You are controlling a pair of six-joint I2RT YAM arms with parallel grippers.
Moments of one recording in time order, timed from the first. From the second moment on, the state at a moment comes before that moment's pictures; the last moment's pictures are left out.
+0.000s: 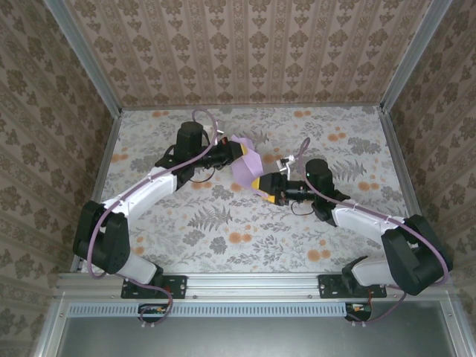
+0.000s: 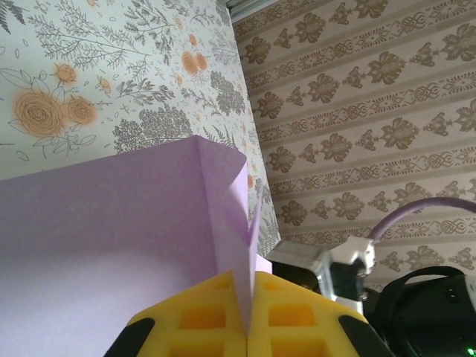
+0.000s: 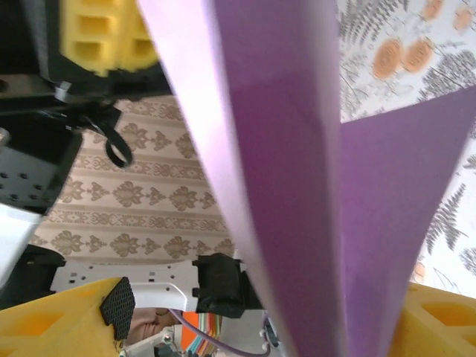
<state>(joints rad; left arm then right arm) -0.53 1.49 1.05 0.04 0.66 -0.92 0.45 1.33 0.58 0.50 -0.85 1.12</state>
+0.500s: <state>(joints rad) -0.53 1.47 1.01 0.09 0.69 -0.95 0.40 1.32 0.61 0.52 -0.85 1.12</state>
